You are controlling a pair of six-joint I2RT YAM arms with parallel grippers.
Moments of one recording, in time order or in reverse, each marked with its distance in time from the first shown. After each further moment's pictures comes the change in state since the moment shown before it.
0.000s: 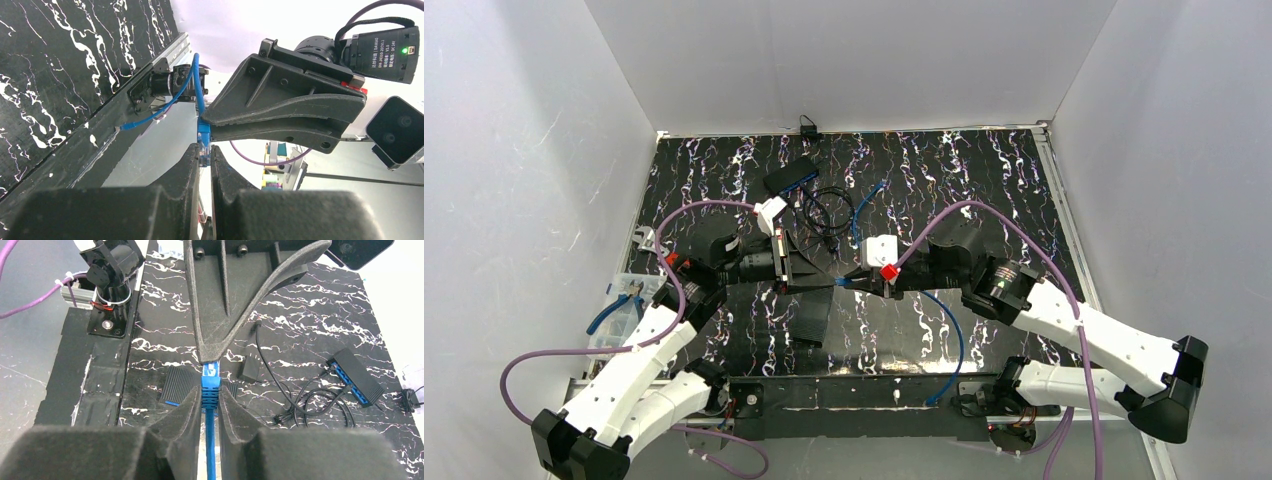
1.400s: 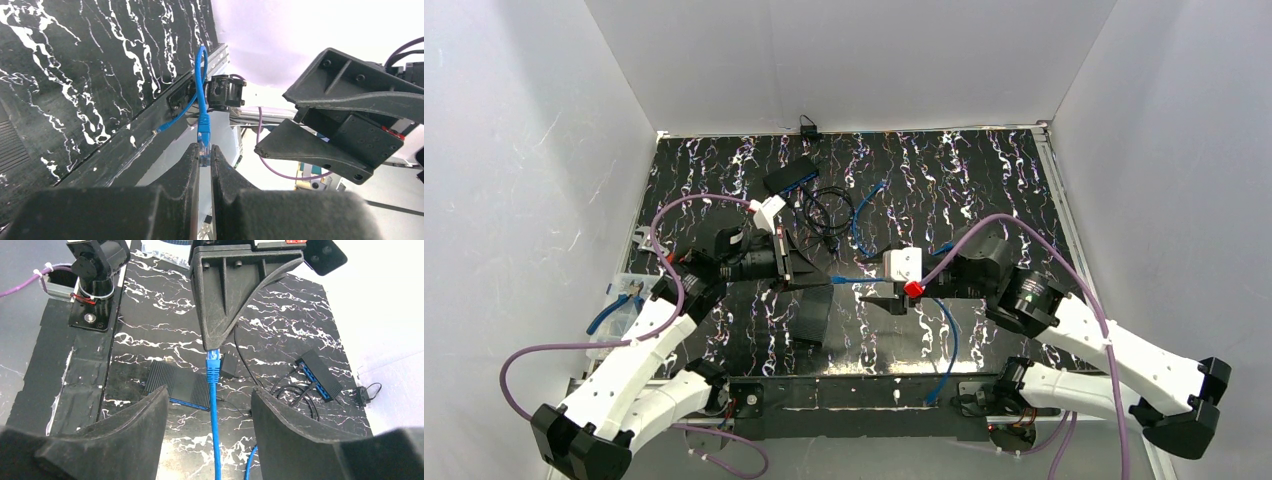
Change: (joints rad) left arm 0.000 0.042 0.079 -0.201 -0.124 0.183; right arm 0.000 -0.137 -0.038 -0.046 0.055 -0.091
